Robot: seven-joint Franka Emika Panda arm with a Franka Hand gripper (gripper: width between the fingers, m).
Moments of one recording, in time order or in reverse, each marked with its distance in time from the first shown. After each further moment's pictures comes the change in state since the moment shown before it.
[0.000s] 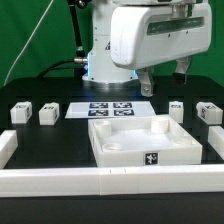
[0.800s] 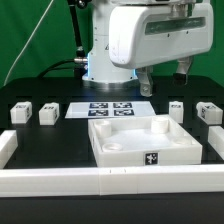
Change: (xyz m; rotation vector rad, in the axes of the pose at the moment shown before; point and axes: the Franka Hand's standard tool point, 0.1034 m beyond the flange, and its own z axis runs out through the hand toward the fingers) arm 0.001 0.001 0.000 -0.003 0.004 0.029
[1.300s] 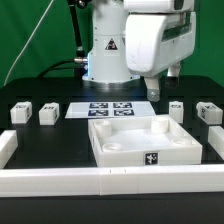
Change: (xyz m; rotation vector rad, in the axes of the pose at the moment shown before) arm -0.016 -0.019 0.018 0.001 -0.051 -0.406
